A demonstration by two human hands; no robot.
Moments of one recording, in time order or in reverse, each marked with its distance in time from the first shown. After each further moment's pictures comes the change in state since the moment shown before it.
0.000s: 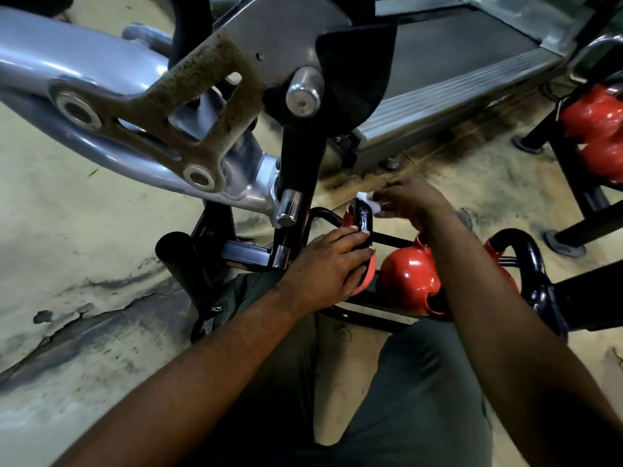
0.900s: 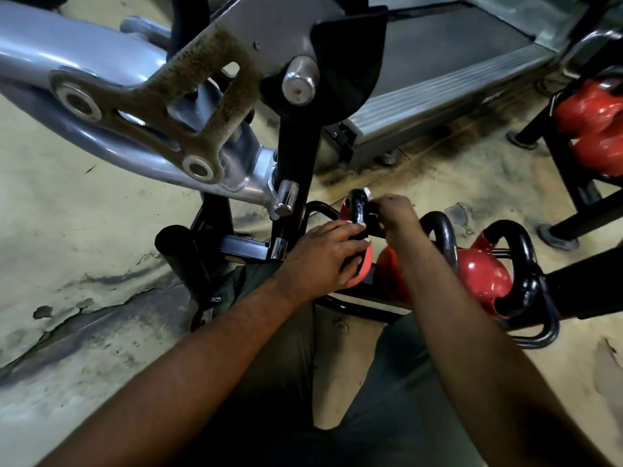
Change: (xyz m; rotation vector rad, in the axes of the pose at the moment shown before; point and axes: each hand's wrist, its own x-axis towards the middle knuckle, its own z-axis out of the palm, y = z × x) left_hand -0.002 -0.001 0.000 -0.026 -0.008 -0.037; right_hand -0.013 0.030 0.043 -0.143 0.181 0.141
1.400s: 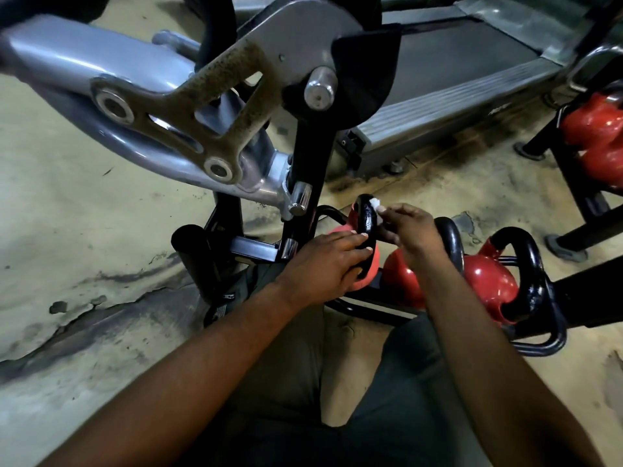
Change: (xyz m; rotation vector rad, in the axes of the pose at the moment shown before) left_hand -0.015 0.011 -0.015 0.053 -0.064 0.049; right_hand -0.048 0.026 -0.022 0.639 -0.017 -0.099
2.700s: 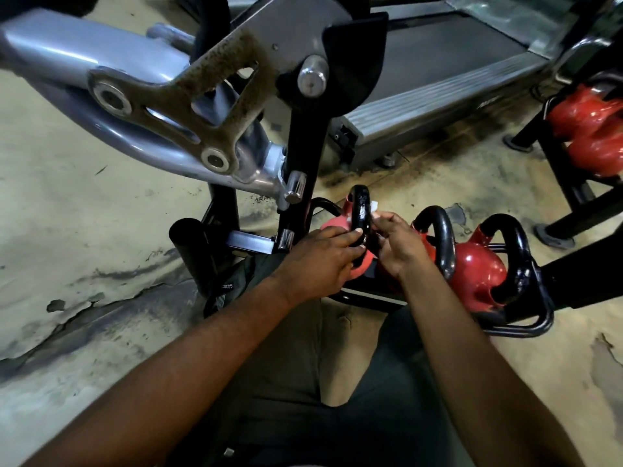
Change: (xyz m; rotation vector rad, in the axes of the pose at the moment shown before) left_hand -0.012 0.008 -0.007 0.040 -0.062 -0.011; right_hand -0.005 0.040 0.004 0.334 -0.082 0.169
